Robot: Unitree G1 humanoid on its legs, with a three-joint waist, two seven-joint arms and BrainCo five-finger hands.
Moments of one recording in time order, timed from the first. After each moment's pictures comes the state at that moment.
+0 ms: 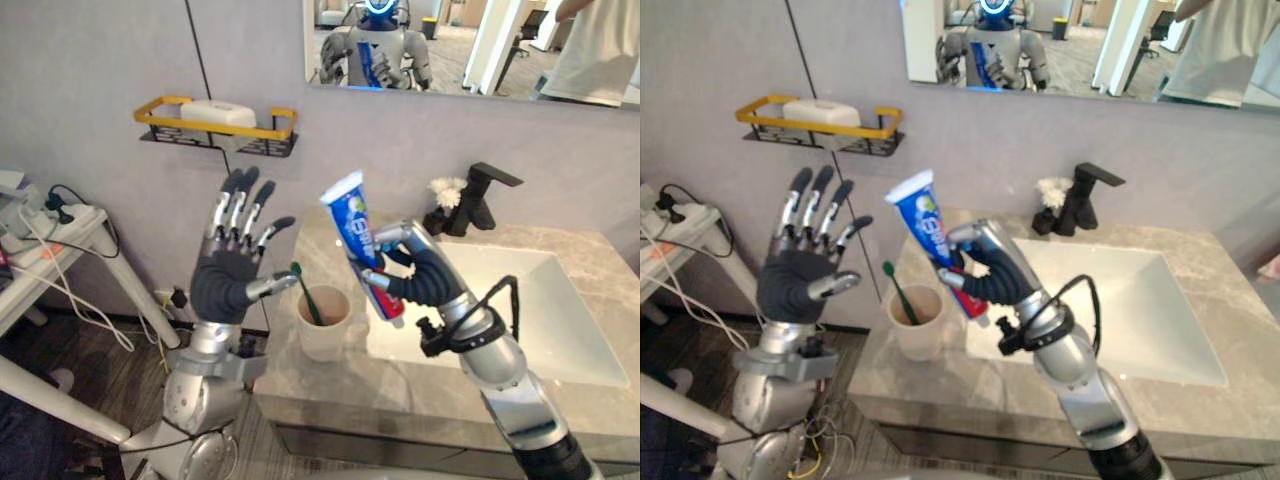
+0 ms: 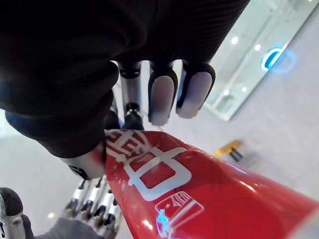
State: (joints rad) left arm 0.17 0.29 -0.23 -0.65 -0.54 -0.20 0.06; right arm -0.09 -0.38 0.30 -0.49 -0.27 -0.22 0.00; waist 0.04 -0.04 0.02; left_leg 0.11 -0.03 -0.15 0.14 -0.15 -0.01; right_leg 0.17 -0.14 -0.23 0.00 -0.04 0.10
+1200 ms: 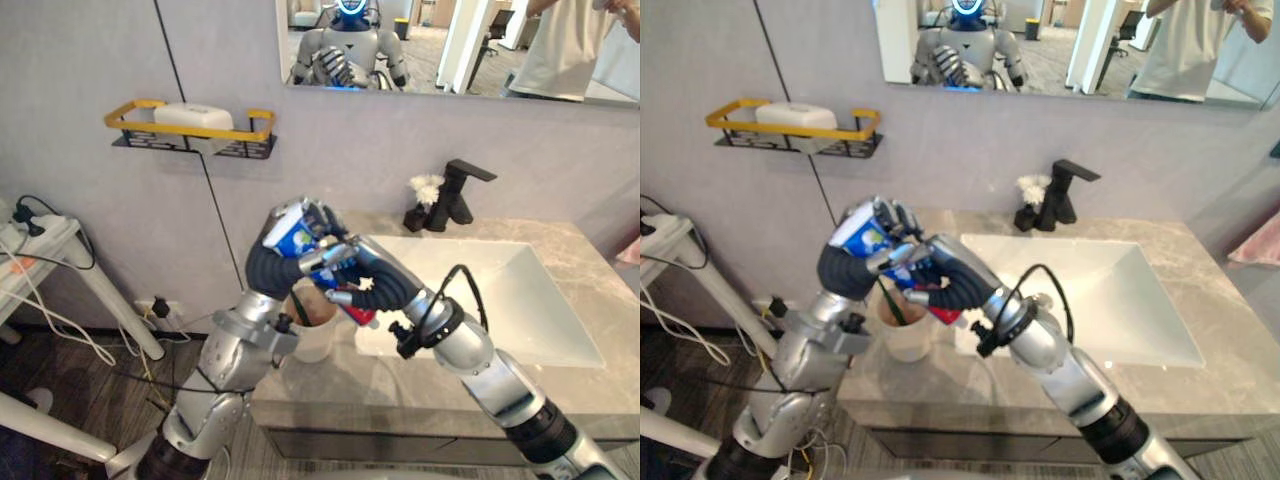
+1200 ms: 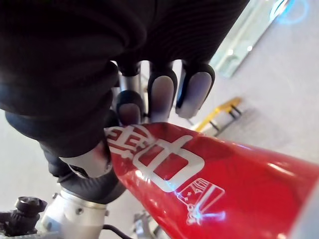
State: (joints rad) left arm -0.07 0.39 -0.38 -0.52 -0.71 -0.18 0.06; right arm -0.24 -0.46 0.49 -0.38 -0.19 -0.22 0.05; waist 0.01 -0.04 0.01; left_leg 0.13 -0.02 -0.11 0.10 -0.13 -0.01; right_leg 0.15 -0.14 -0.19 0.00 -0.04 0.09
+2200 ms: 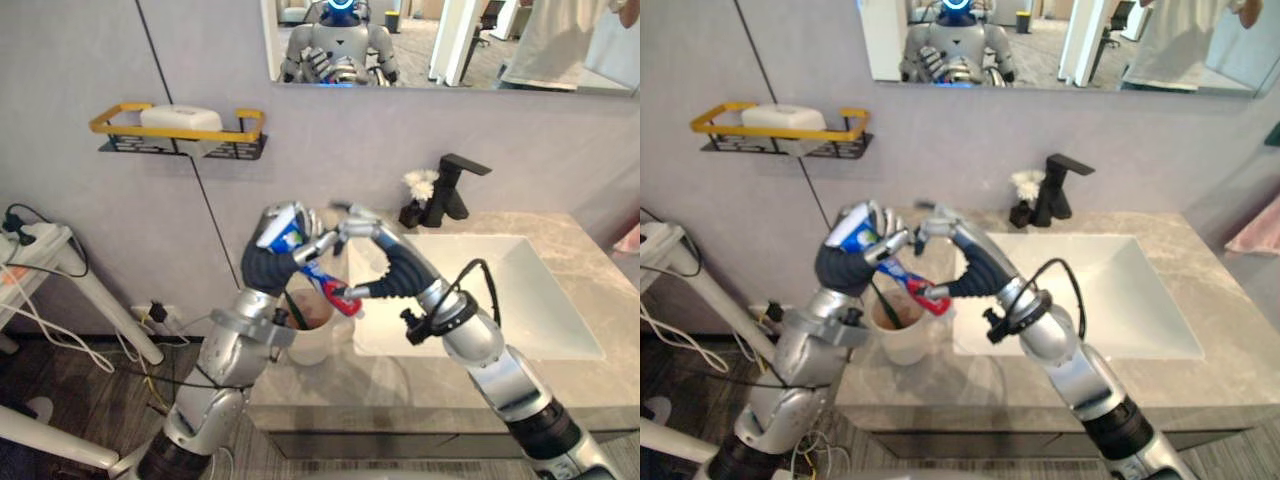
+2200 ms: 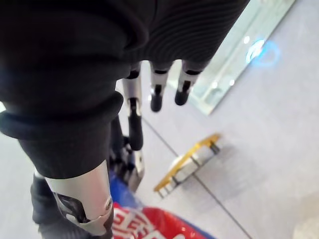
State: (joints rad) left arm -0.07 0.38 -0.33 -0.50 -0.70 -0.18 0.08; right arm -0.21 -0.43 0.33 -0.38 -0.21 -0.22 0.02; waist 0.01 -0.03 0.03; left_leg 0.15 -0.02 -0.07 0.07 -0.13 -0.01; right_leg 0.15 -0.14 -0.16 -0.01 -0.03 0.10
